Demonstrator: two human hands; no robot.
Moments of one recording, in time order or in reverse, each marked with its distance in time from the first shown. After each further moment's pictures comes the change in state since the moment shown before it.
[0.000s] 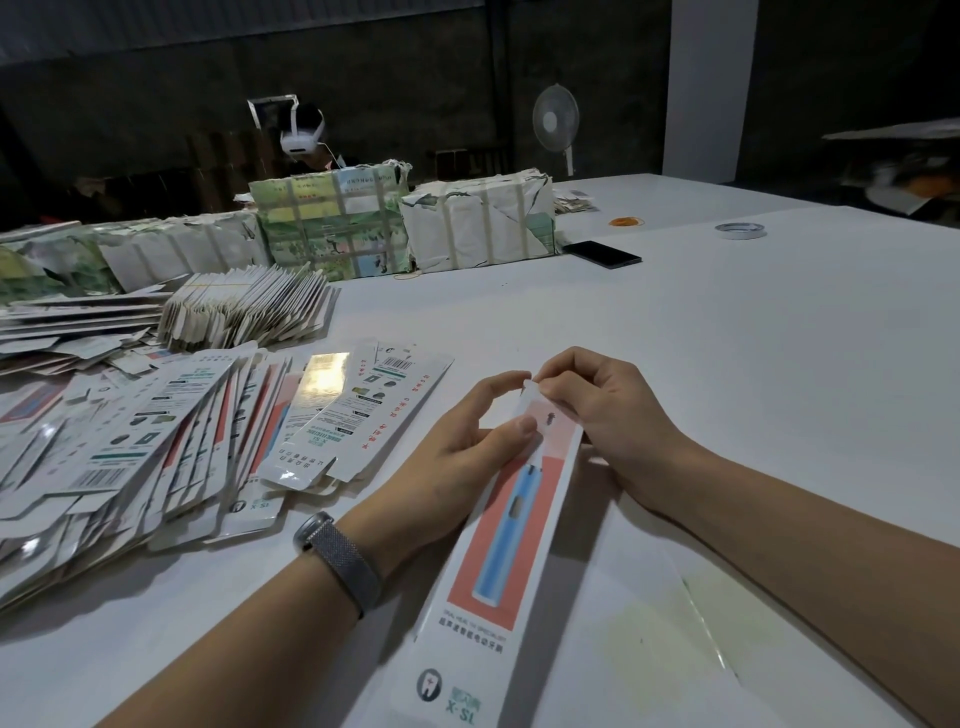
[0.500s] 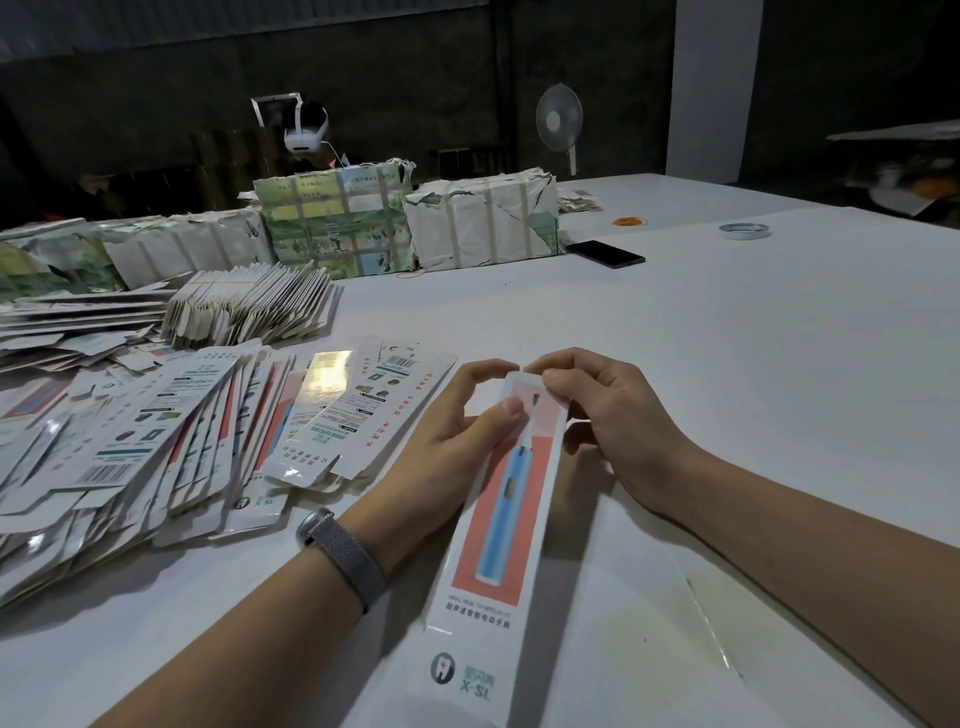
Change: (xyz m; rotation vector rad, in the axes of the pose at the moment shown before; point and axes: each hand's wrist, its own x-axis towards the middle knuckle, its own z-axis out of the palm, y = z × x) left_hand 0.000 -0.003 -0.004 -0.073 0.110 0.026; right_hand -0.001 0.003 0.000 0.043 -0.062 -0.039
